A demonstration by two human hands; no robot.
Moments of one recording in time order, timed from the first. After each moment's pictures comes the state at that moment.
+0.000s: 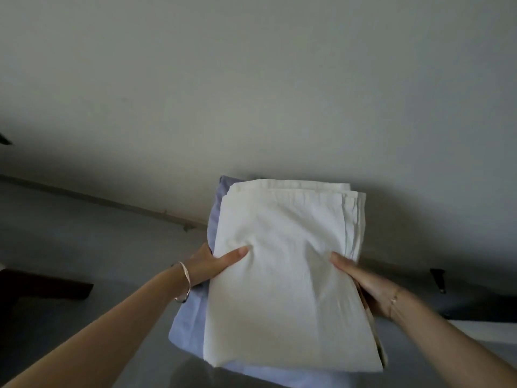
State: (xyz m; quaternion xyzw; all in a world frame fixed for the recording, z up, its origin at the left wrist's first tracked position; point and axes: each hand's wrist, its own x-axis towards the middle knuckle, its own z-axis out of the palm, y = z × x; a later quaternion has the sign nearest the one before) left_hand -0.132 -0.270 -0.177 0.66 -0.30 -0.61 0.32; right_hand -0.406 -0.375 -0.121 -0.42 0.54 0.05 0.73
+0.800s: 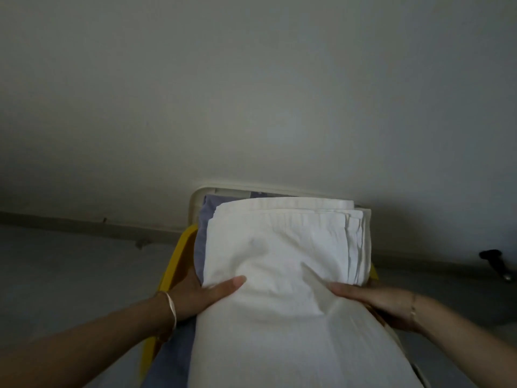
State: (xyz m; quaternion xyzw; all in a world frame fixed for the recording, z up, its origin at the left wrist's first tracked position) left_hand -0.169 -0.292 -0.405 0.66 -0.37 -0.58 0.31; right_hand -0.469 -0.401 -0.363 -0.48 0.55 0.06 0.68
